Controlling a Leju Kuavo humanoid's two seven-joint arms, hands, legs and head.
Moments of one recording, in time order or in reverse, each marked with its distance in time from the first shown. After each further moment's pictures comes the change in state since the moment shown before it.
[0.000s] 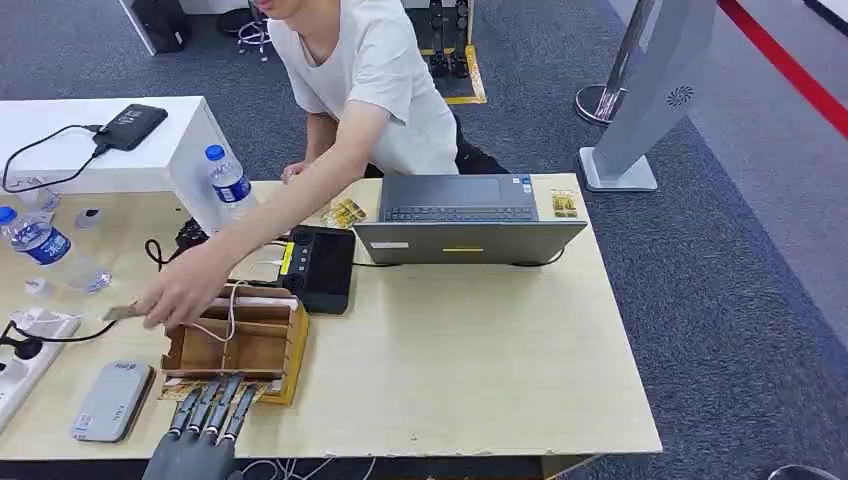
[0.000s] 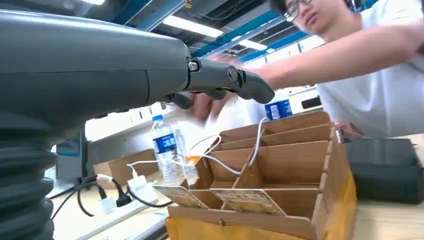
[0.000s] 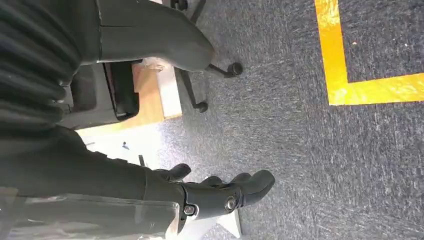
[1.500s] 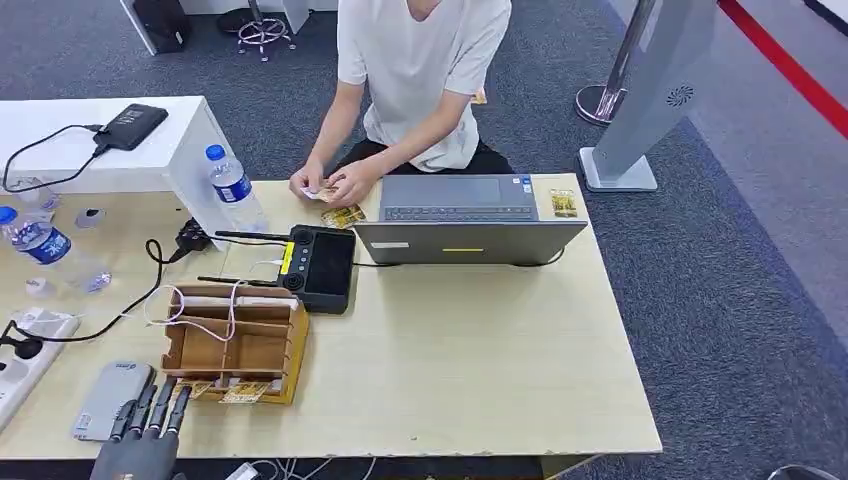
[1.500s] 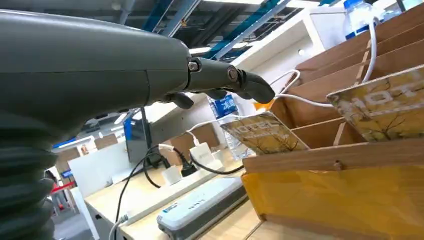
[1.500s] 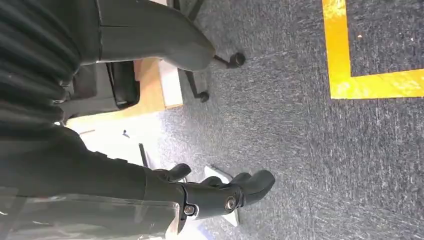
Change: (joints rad) left arm 0.059 -0.149 0.344 0.153 0.000 0.006 -0.114; right arm 0.007 0.000 -0.001 -0.024 0.048 0.035 -0.005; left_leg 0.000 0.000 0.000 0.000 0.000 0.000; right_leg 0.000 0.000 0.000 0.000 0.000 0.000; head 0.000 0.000
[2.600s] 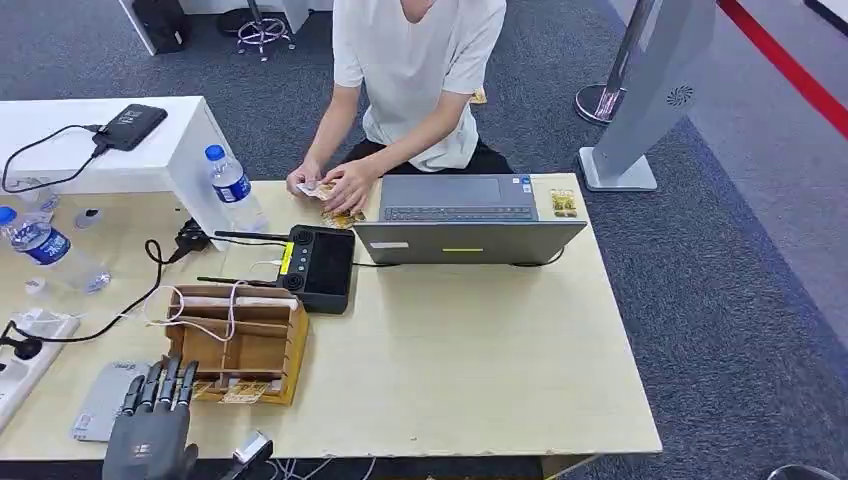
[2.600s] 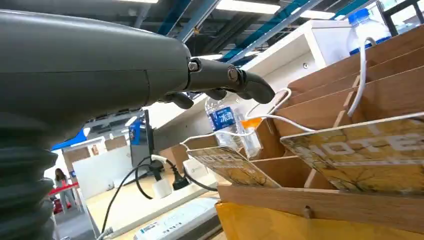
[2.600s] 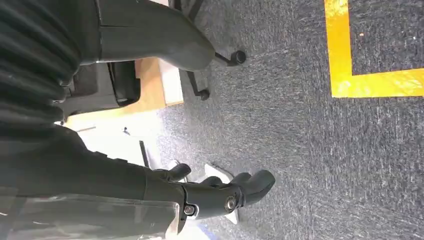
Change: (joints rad) left arm -0.134 0.013 -0.084 0.071 0.000 0.006 0.094; right arm 0.000 0.000 0.000 -0.001 0.011 0.006 -0.004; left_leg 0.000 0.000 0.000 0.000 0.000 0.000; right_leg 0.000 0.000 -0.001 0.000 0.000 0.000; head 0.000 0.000
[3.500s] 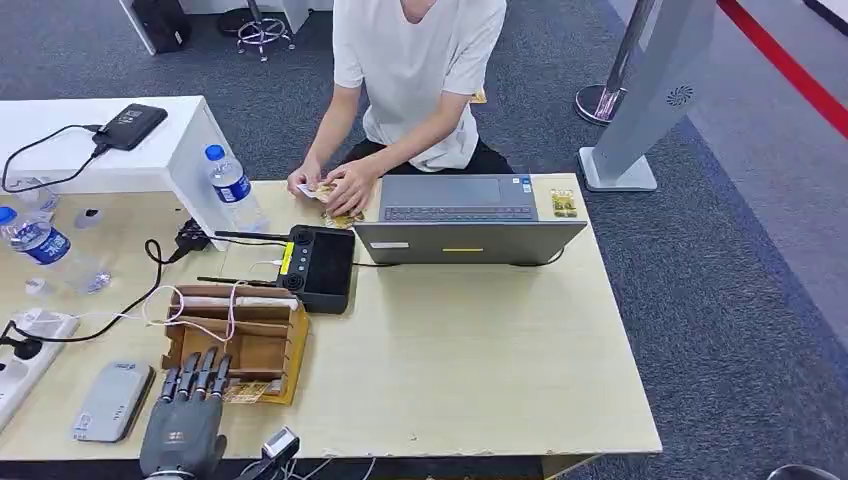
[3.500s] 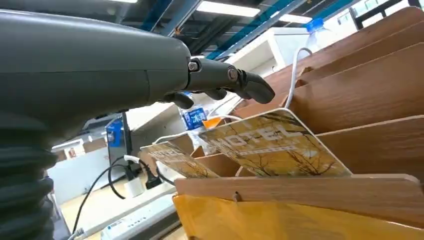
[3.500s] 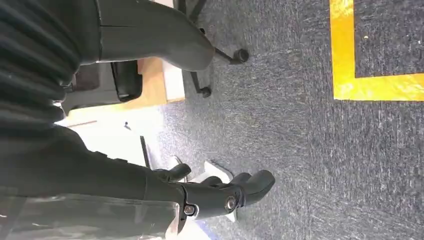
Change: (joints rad) left arm -0.088 -0.002 -0.109 0.069 0.000 -0.018 0.011; right arm 0.000 0.000 0.002 -0.005 0.014 0.029 0.000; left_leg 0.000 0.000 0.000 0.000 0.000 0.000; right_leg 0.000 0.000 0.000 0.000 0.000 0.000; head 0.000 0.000
